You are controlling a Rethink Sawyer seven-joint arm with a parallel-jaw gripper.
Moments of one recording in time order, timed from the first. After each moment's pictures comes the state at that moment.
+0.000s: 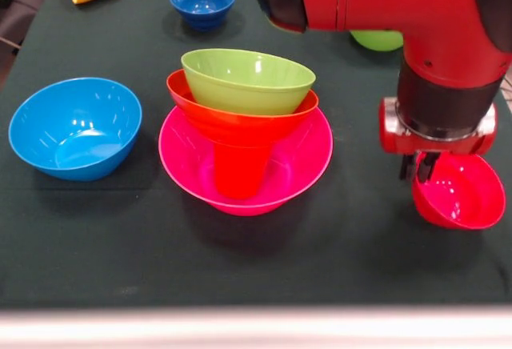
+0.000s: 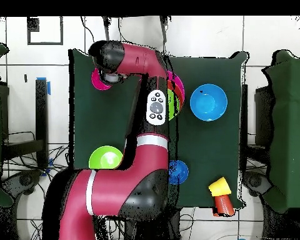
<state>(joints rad) -0.01 -0.02 -0.11 0.58 0.26 1.11 1.73</state>
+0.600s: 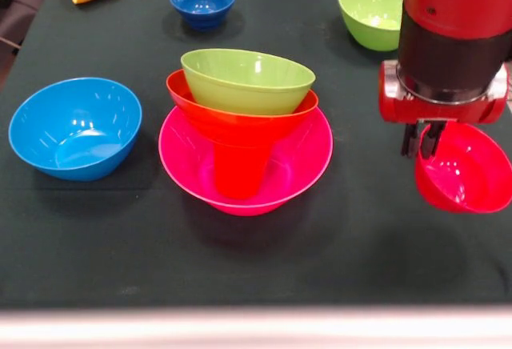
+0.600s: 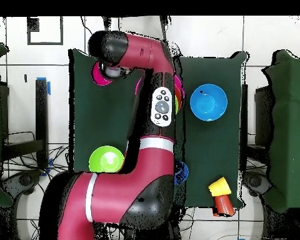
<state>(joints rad) -0.03 -0.11 -0.11 0.61 0.26 1.15 1.73</state>
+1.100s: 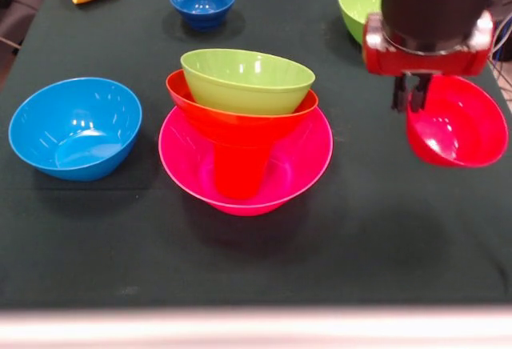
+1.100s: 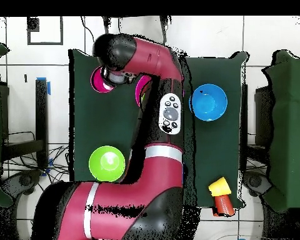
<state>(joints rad) -0.05 -0.24 -0.09 0.83 0.28 1.15 1.73</state>
